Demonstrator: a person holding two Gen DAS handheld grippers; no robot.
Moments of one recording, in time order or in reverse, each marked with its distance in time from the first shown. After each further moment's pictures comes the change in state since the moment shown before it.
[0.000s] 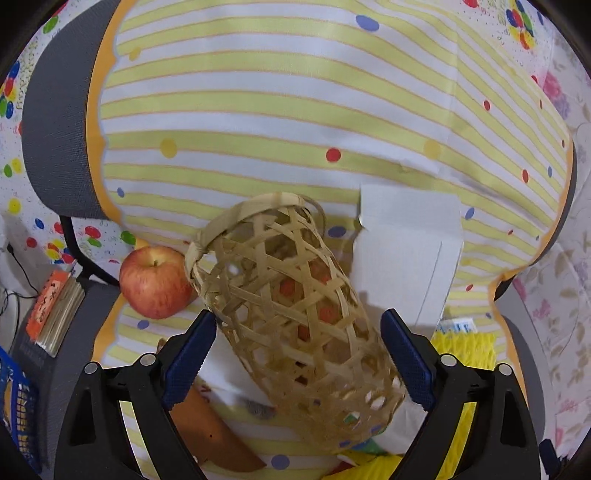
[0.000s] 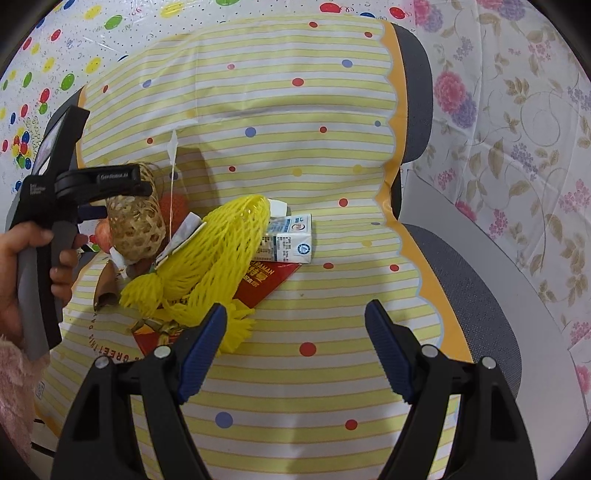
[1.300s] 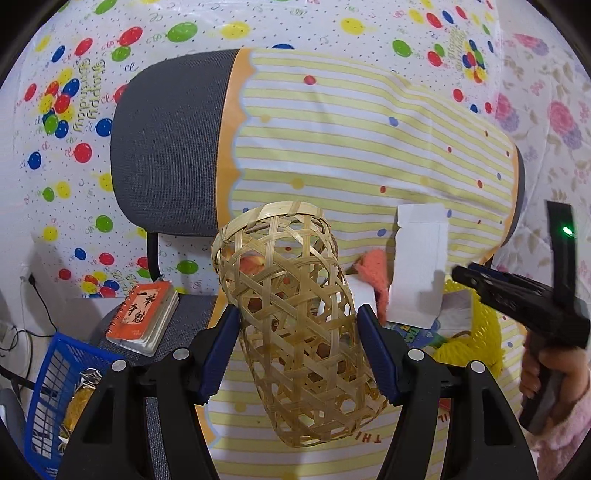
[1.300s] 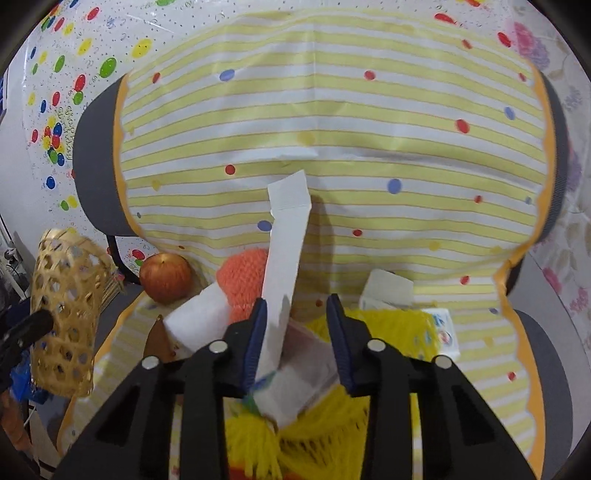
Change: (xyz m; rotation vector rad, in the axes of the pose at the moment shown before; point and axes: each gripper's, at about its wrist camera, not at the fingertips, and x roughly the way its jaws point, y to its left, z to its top) left arm -0.114 0.109 -0.067 0.095 -0.205 -0.049; right arm 0.085 0.106 0.096 -0.110 -0.026 0.197
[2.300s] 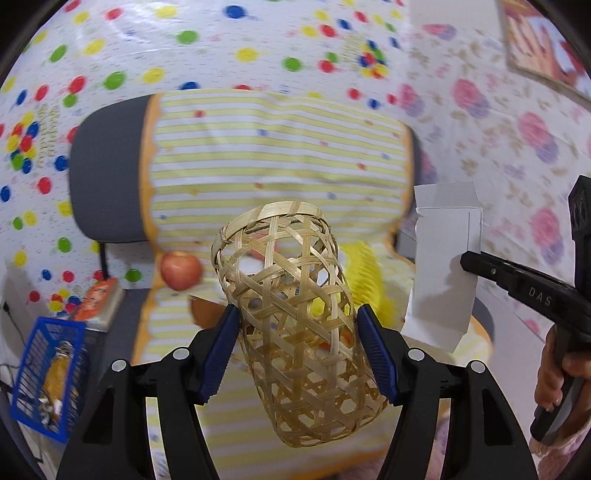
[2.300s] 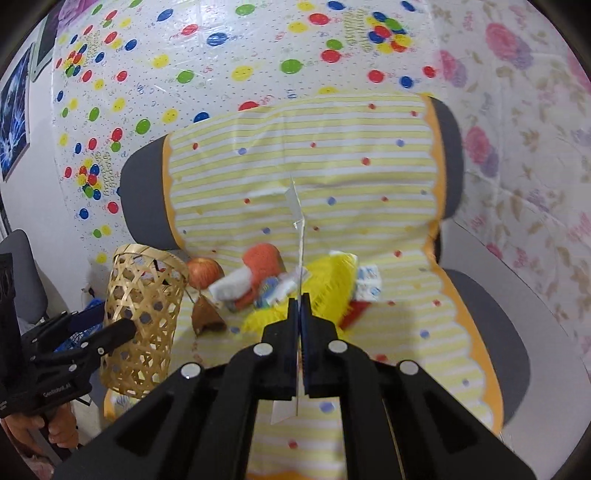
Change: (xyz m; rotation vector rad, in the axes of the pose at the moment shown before) left arm -0.099 -0.091 -0.057 0.156 -0.042 -0.233; right arm -0.206 -0.010 -0.096 0.091 -0.160 -0.042
